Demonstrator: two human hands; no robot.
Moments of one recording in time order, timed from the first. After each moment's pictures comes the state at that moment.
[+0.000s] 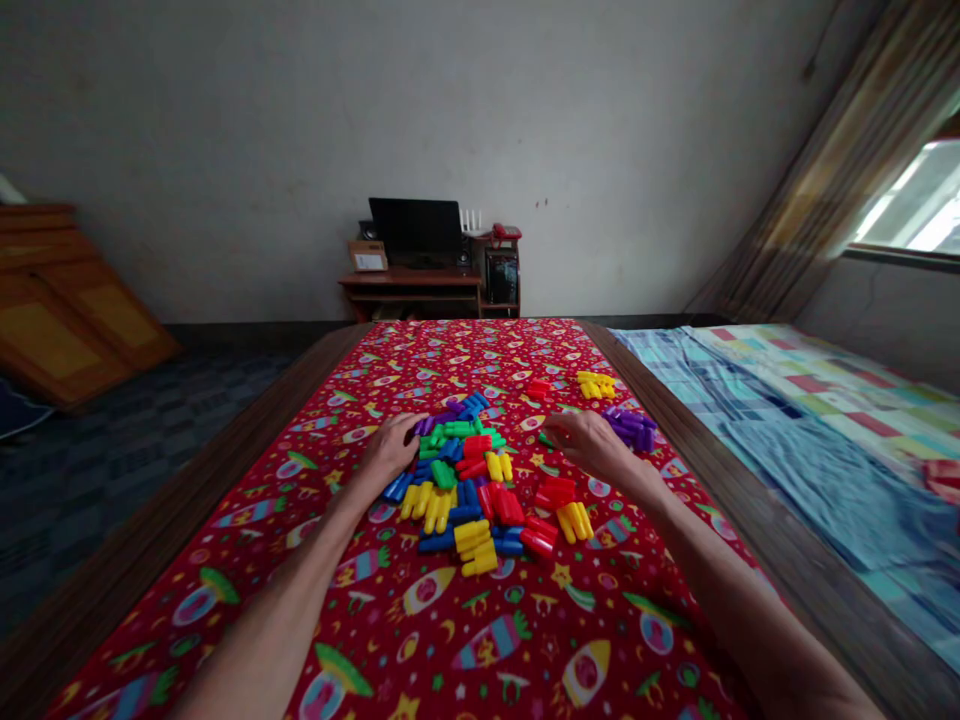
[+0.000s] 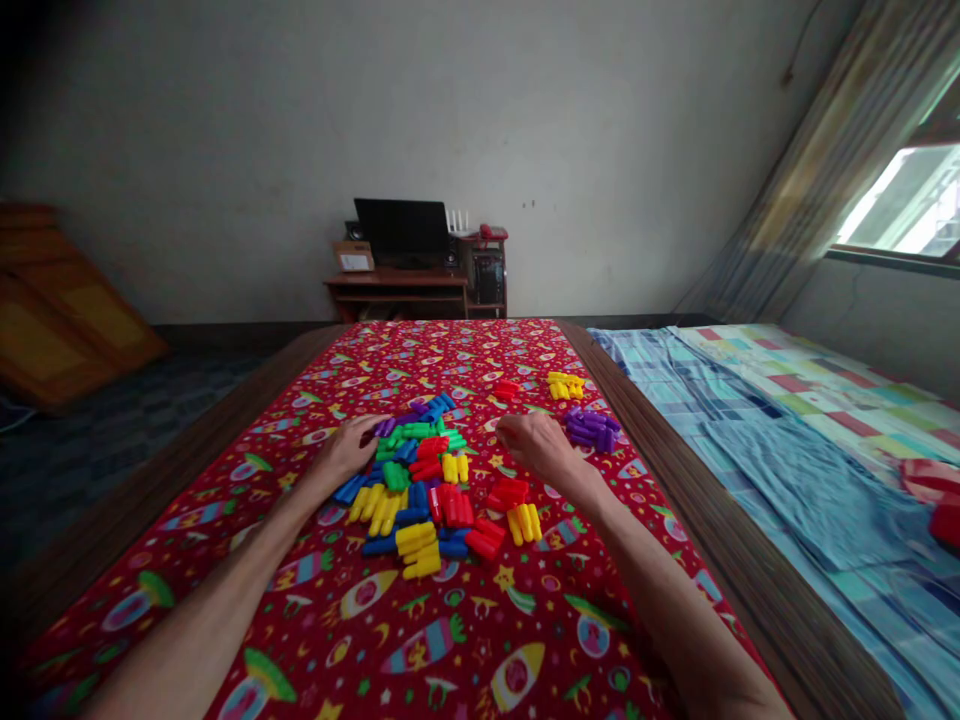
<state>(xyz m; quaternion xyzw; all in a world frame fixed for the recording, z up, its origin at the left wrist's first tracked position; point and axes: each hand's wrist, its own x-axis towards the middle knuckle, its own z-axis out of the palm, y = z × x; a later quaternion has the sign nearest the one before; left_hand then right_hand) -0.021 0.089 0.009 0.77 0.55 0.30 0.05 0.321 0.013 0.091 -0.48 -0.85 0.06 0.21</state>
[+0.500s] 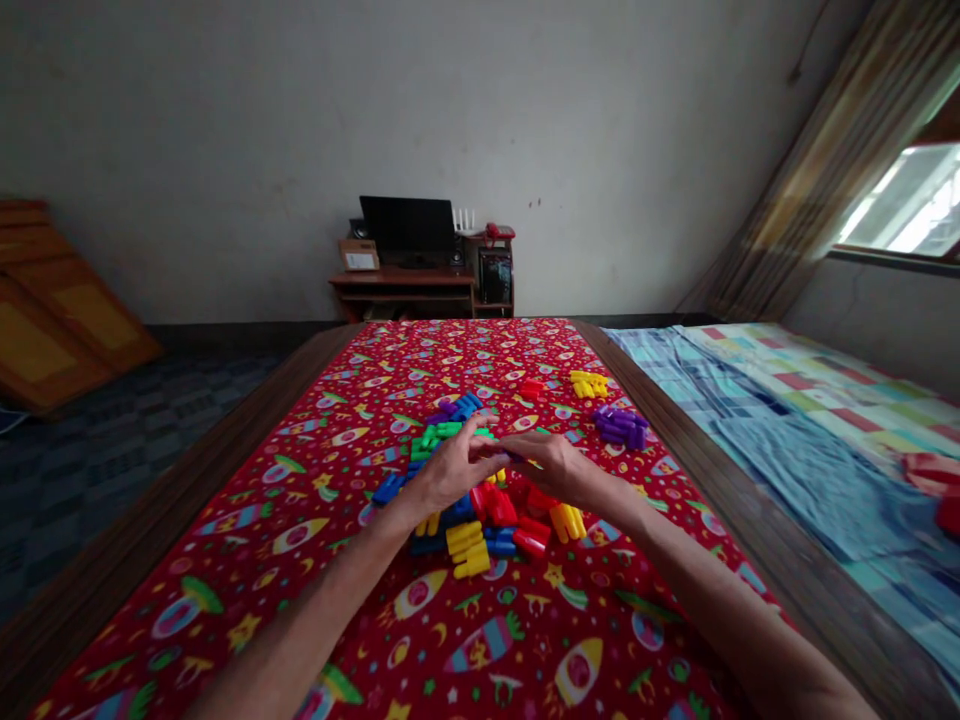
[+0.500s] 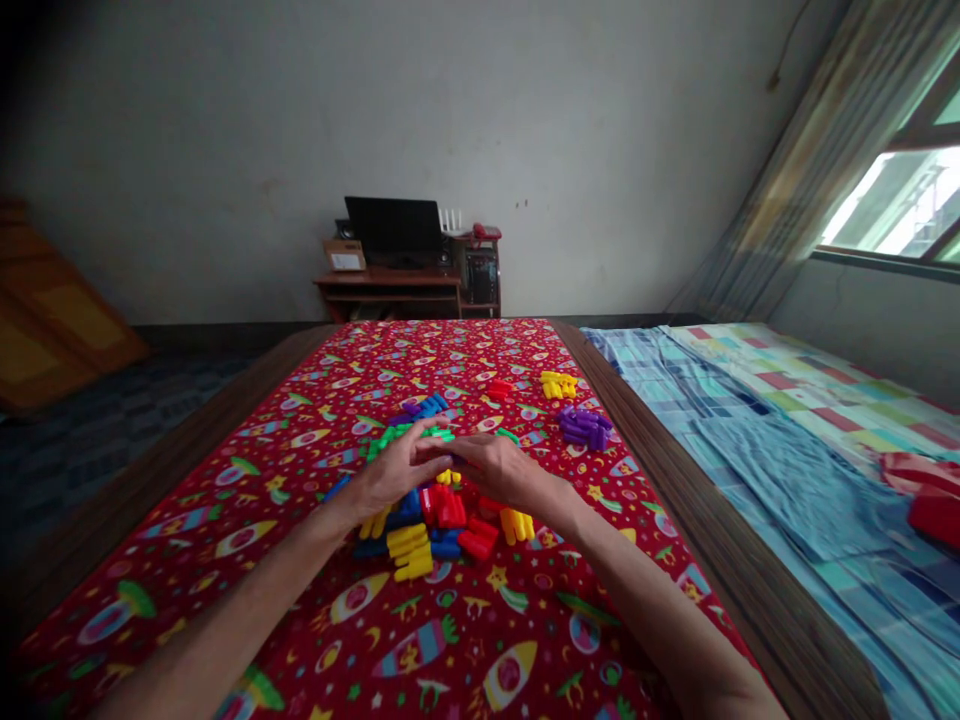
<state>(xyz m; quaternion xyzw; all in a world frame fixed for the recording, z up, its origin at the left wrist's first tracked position) 0.088 0.019 0.057 0.73 0.39 0.34 0.44 0.289 0.002 0.075 -0.29 -0.87 0.20 0.33</state>
